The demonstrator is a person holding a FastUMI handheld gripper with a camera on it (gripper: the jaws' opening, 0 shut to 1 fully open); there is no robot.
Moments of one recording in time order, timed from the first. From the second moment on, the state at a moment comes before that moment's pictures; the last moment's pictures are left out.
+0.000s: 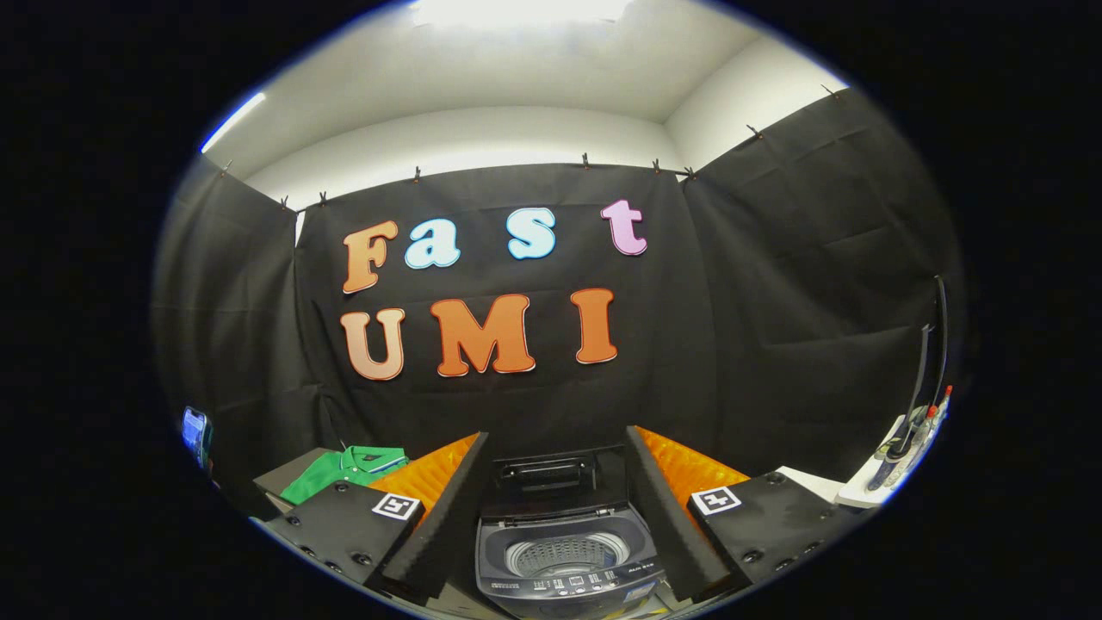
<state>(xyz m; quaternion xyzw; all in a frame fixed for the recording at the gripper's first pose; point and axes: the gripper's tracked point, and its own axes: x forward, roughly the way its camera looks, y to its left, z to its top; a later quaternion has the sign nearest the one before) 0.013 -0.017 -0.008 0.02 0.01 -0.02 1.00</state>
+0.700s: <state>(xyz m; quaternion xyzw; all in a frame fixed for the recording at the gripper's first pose) 0.062 -0.031 -0.003 0.04 0.02 0.03 1.00</state>
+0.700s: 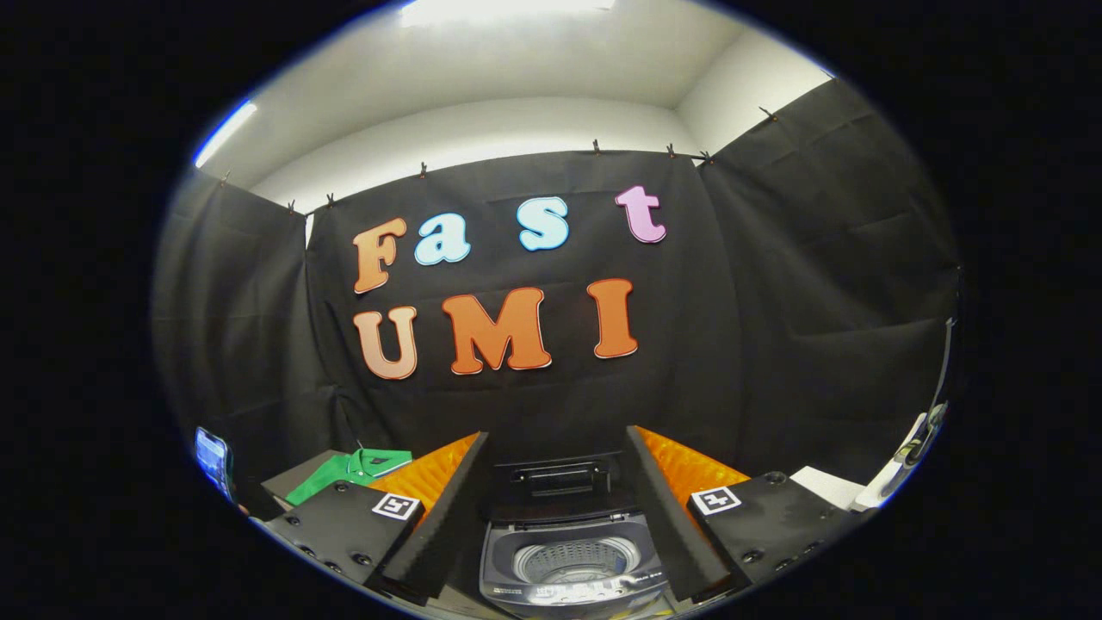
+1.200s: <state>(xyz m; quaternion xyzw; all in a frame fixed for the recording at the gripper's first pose) 0.081 0.039 -0.011 0.03 0.01 -0.03 1.00</state>
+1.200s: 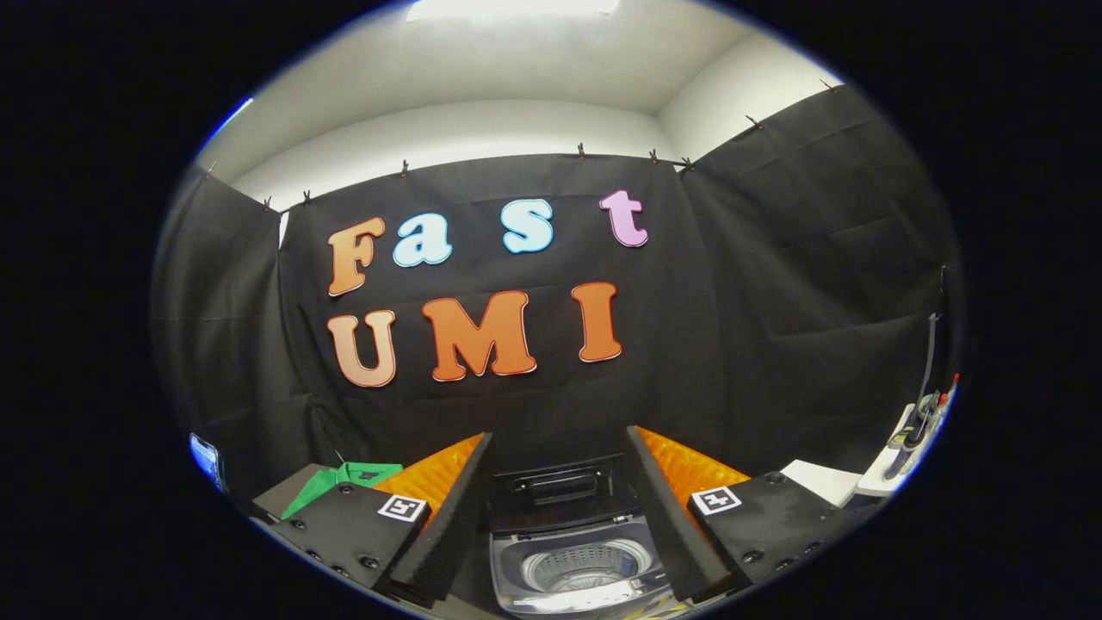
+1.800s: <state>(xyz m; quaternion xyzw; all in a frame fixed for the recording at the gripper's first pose) 0.144 0.266 -0.051 0.06 0.07 0.04 0.99</state>
